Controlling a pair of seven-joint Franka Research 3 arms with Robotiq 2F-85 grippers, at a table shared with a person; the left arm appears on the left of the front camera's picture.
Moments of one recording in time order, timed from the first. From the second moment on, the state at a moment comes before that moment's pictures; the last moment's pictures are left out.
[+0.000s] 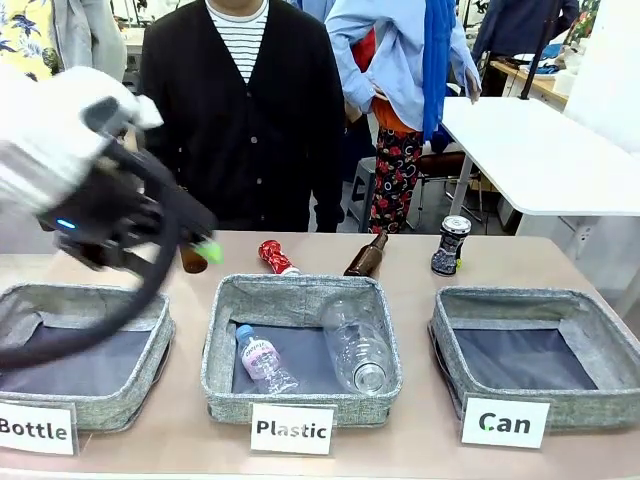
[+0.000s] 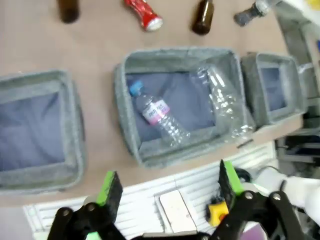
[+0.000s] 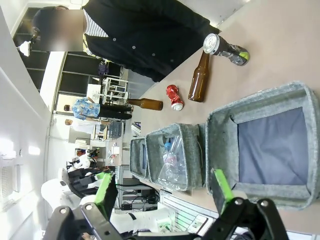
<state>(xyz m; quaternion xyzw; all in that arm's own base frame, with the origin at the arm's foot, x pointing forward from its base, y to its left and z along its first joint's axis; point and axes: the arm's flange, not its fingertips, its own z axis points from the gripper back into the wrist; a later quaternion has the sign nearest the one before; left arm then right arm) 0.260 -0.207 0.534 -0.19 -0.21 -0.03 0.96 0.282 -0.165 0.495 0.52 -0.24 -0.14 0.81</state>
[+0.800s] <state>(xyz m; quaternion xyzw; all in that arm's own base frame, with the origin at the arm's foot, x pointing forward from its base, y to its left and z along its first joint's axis) 0.292 -0.242 0.517 -0.13 -0.20 -0.08 0.97 0.282 -0.165 0.495 0.52 -0.24 -0.14 0.81</state>
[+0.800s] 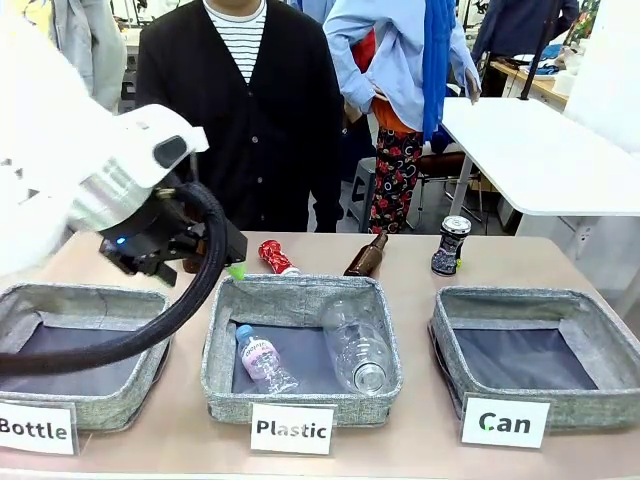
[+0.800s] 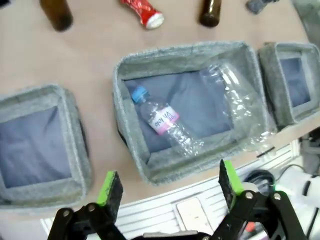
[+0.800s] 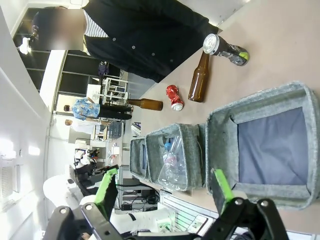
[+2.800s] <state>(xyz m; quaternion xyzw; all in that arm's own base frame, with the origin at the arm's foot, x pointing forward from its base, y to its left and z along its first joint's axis) 0.327 0.016 0.549 -0.38 -0.15 -0.23 0.88 0.282 -0.166 0.494 0.52 -0.24 -0.14 0.81</state>
